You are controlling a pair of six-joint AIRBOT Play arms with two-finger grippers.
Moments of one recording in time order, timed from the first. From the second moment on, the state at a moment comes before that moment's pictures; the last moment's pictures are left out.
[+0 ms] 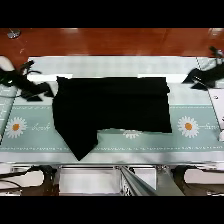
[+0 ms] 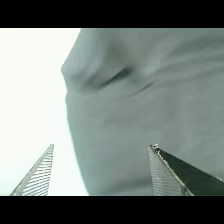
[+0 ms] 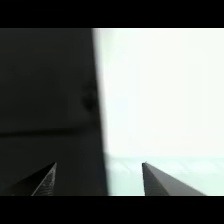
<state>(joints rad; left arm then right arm) 0.22 -1.44 1.23 1.33 -1.34 -1.50 -0.38 -1.49 1.39 -1.17 1.32 1.41</state>
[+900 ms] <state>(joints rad) 0.54 -1.04 0.39 0.83 -1.15 -1.30 -0.49 -0.94 0.47 -0.80 1.06 1.24</state>
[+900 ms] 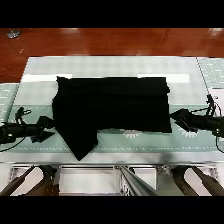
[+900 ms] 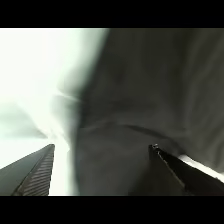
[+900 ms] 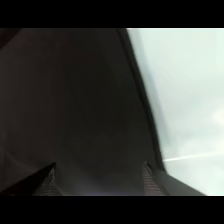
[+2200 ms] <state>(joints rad) 0.27 -1.06 0.57 0.74 -1.11 -1.21 -0.28 -1.21 0.68 -0.95 1.08 1.43</state>
